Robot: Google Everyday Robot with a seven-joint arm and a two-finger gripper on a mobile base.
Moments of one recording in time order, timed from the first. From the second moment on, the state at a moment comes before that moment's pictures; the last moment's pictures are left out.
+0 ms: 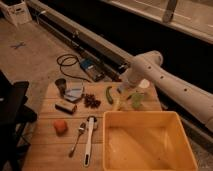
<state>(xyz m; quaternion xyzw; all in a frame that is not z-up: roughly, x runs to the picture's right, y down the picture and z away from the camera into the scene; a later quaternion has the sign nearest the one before) 0.084 0.011 0.792 -0.21 -0.15 0.05 0.96</state>
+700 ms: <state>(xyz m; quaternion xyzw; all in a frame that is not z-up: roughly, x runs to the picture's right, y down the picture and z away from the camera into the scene) 0.039 0.031 0.850 -0.26 -0.17 0.06 0.95</state>
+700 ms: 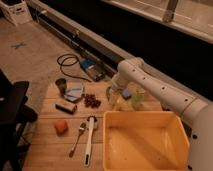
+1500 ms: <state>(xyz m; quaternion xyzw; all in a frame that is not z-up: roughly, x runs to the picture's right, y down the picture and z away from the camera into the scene) 0.040 0.028 0.858 -0.25 -0.17 0.07 0.95</state>
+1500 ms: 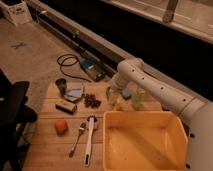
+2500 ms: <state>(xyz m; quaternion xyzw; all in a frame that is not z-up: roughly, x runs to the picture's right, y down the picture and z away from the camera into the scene) 0.039 0.016 0.911 -0.24 -0.19 0.12 0.95</state>
